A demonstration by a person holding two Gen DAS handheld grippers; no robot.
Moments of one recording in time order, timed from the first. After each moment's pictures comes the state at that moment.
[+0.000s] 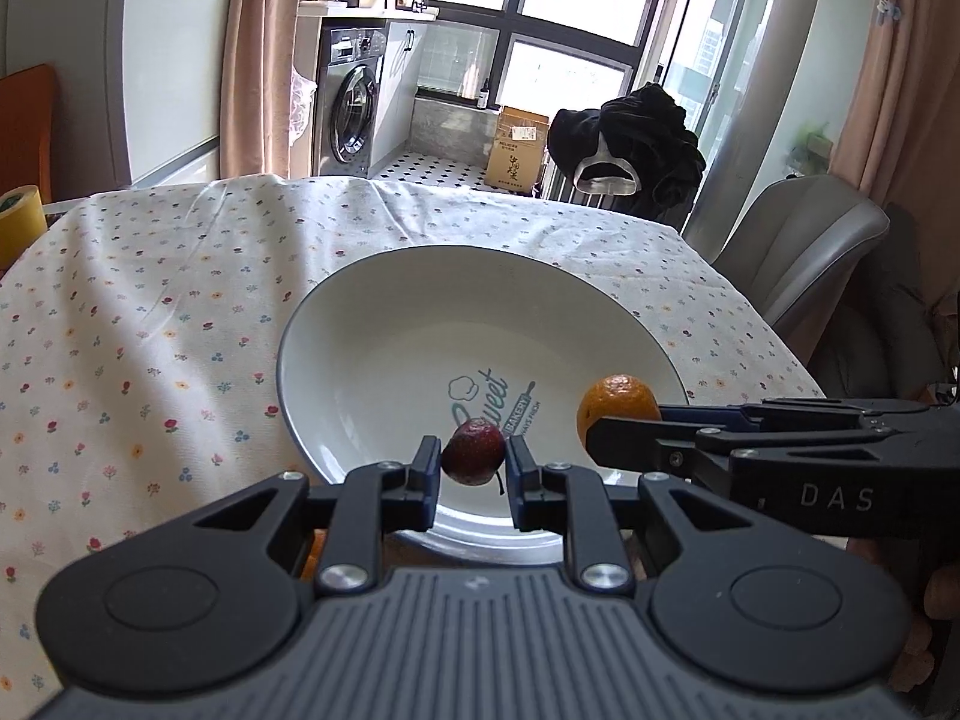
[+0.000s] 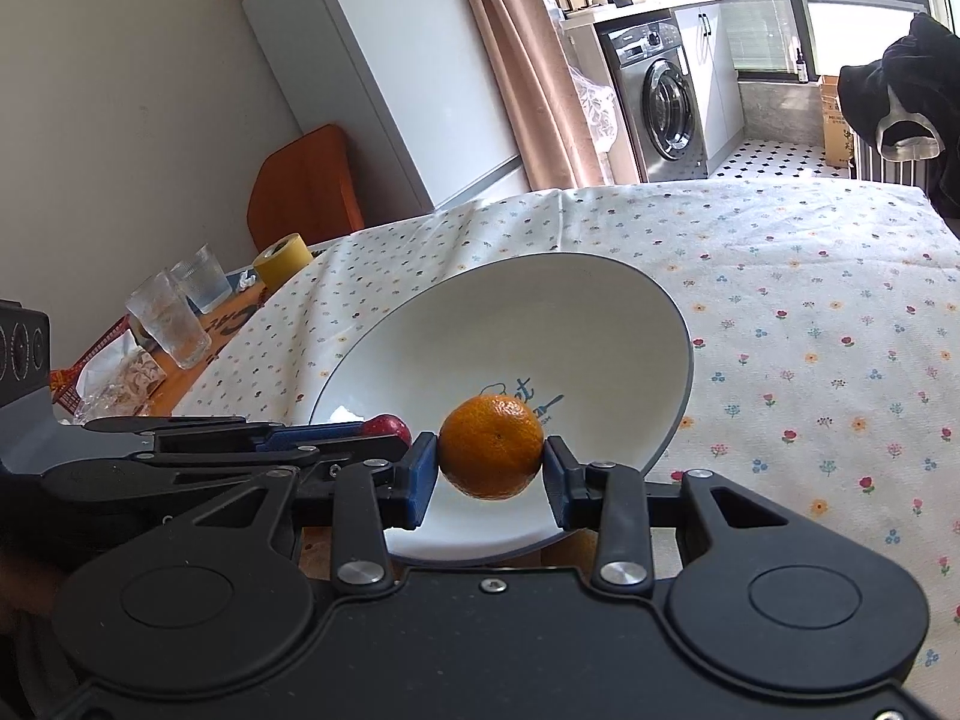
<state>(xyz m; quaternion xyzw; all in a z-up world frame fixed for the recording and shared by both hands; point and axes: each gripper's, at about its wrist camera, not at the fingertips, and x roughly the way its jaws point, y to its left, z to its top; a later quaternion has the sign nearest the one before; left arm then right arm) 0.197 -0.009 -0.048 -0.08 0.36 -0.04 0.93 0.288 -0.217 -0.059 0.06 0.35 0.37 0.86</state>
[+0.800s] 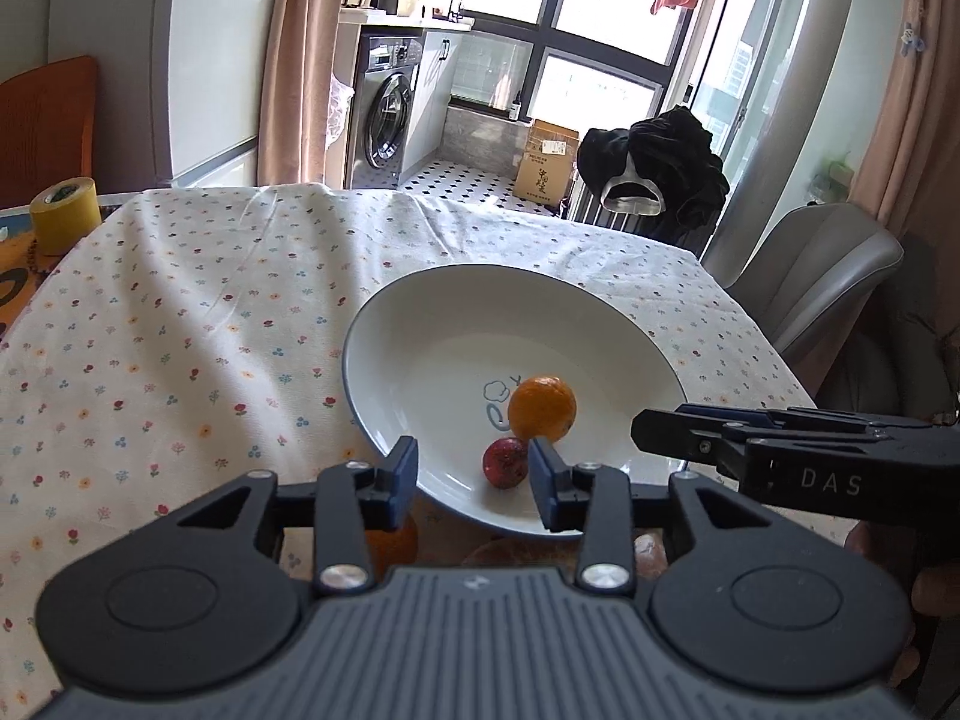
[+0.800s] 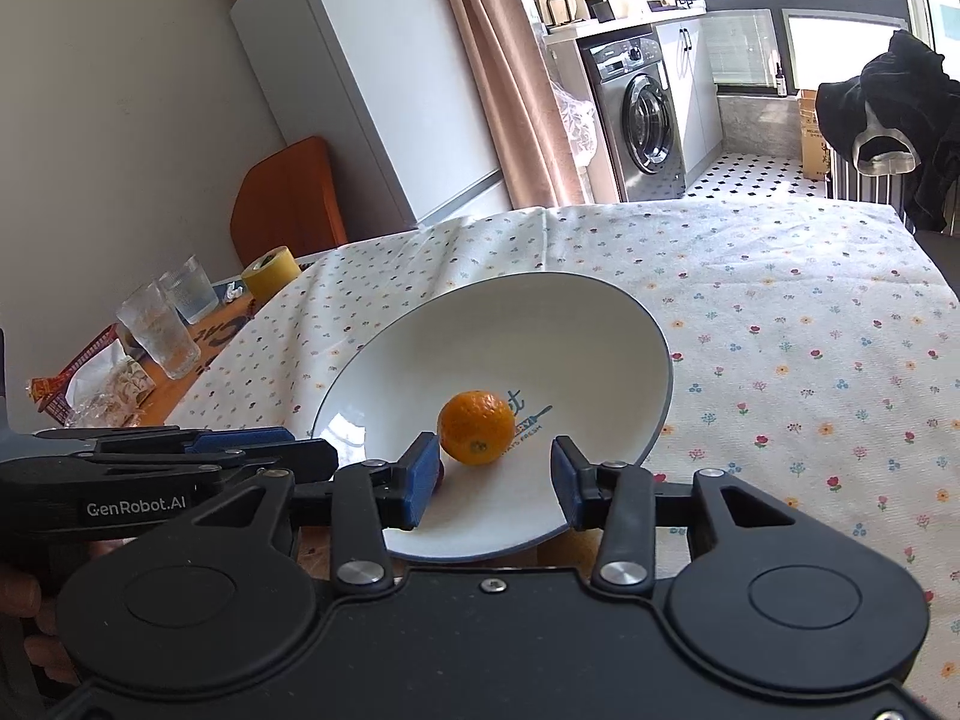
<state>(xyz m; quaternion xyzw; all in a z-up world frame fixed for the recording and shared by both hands) 0.164 0.004 -0.019 -0.10 0.35 0.00 0.93 0.273 -0.221 -0.044 0.05 0.34 0.34 0.87</state>
